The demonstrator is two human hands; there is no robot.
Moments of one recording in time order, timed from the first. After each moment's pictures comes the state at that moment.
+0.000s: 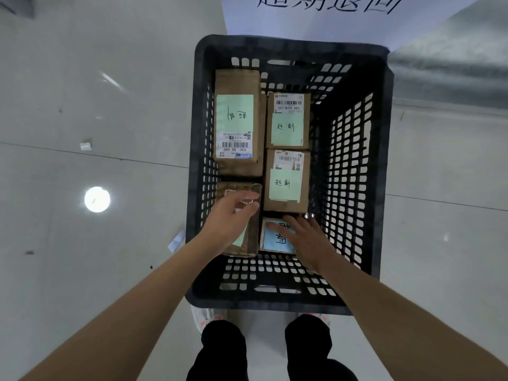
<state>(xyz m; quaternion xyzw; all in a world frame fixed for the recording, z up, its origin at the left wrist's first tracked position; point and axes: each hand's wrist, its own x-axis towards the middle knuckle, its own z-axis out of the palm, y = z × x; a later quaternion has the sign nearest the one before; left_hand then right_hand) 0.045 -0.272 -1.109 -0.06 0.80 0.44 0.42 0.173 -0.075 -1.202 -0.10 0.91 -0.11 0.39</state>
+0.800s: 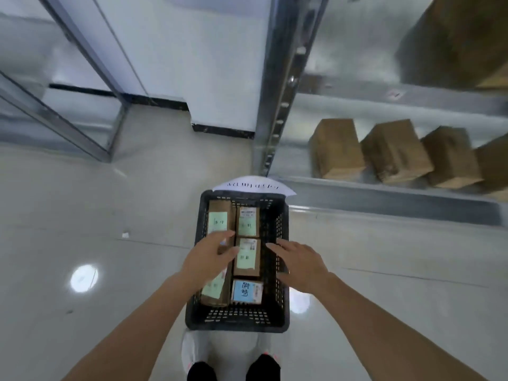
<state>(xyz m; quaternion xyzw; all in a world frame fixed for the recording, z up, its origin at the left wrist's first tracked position) 0.000 -0.214 -0.741 0.07 0.88 0.33 0.35 0.082 0.026 -0.771 -0.02 0.93 -0.14 0.34</state>
